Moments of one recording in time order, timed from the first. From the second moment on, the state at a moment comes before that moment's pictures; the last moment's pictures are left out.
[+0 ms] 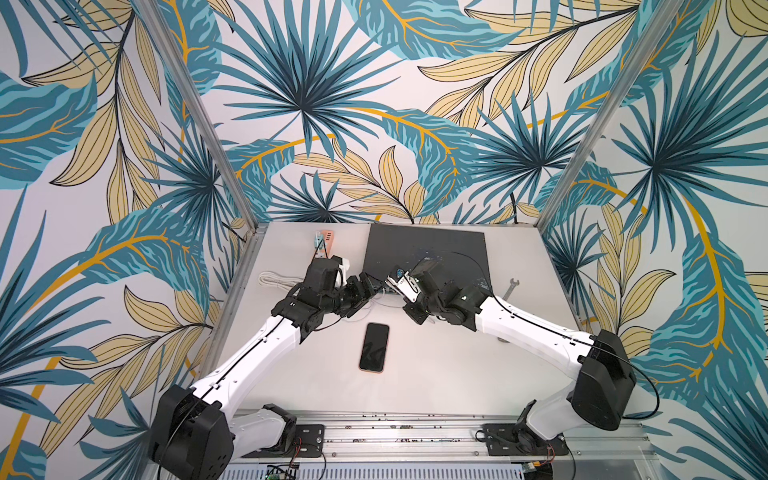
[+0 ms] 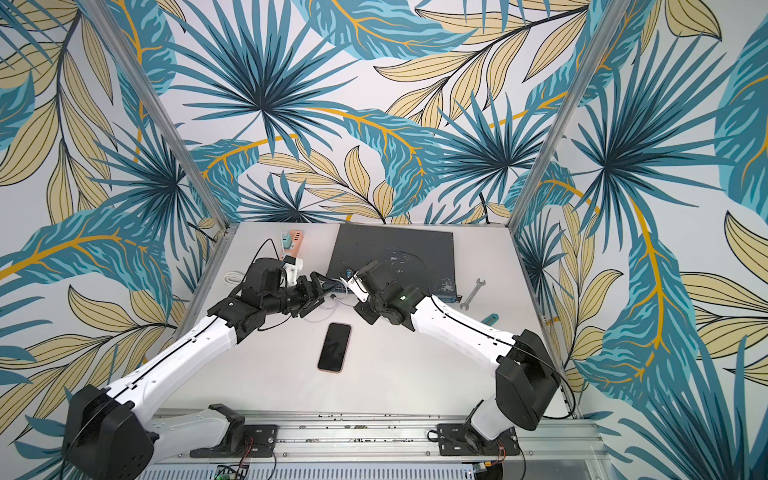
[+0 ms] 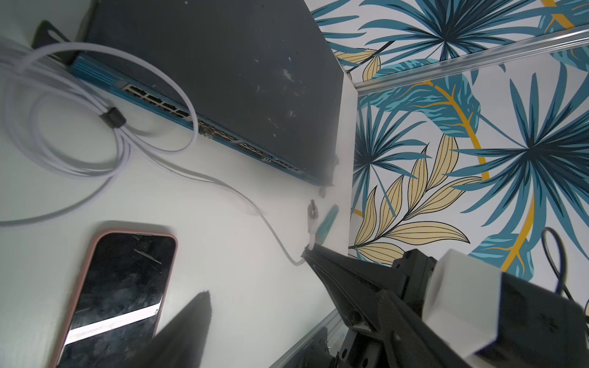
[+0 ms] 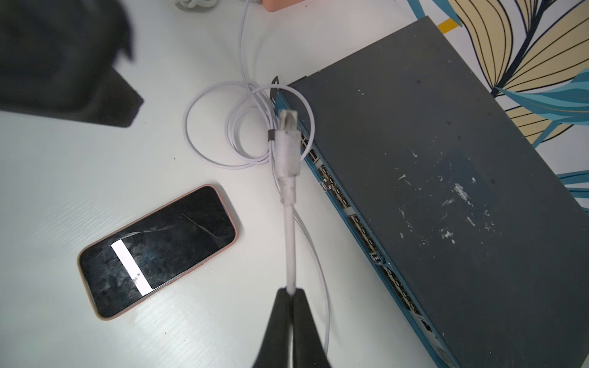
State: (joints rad) left arm -0.43 1.23 0.92 -0.26 0.45 -1.04; right arm 0.93 1.55 1.22 -0.50 0.12 -0.17
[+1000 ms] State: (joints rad) left arm -0.44 1.38 1.01 -0.22 0.49 -1.05; right arm 0.98 1.54 1.26 -0.55 0.12 -0.14
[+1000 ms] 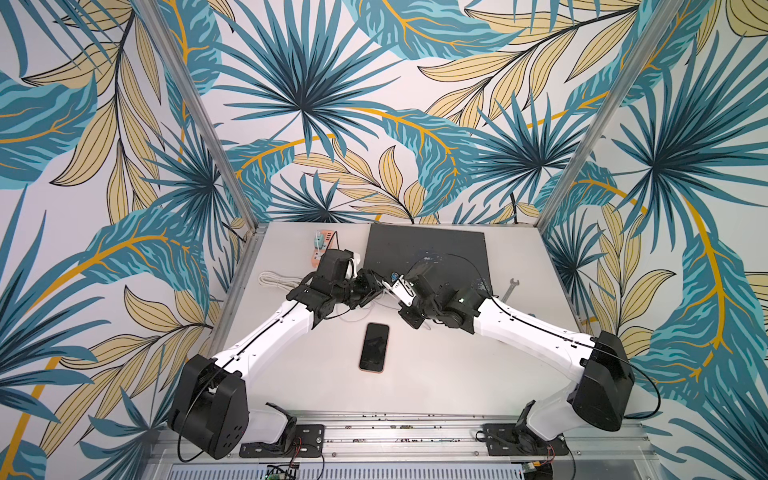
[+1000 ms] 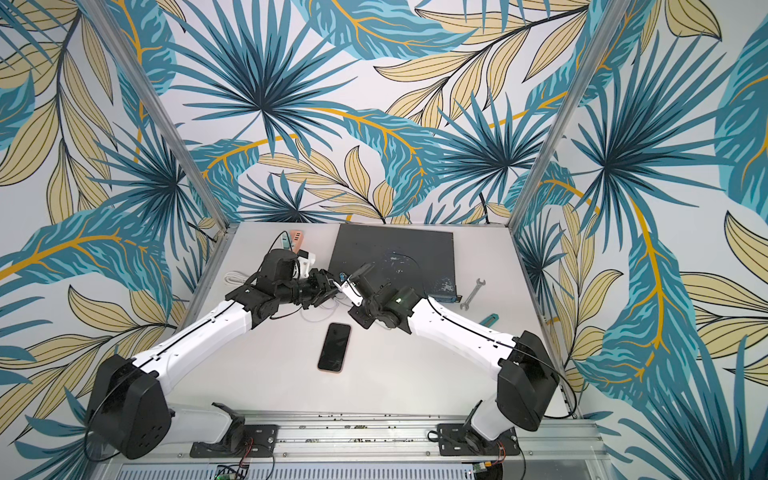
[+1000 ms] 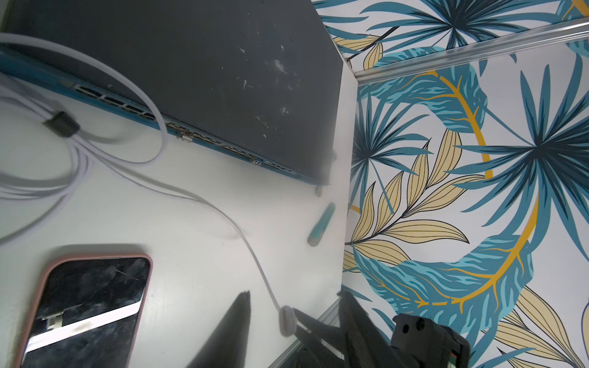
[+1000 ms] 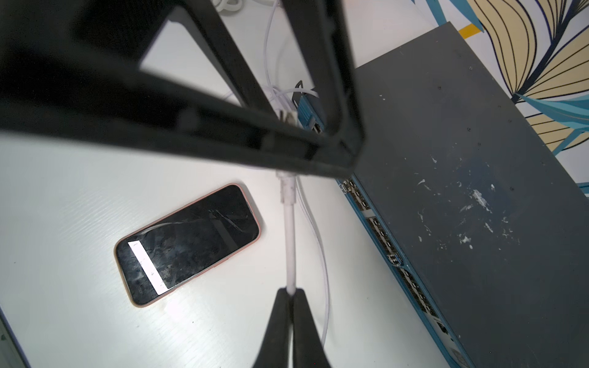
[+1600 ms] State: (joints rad) left arm -0.44 1.41 1.01 -0.22 0.49 -1.07; right arm 0.98 1.54 1.26 -0.57 0.11 -0.13
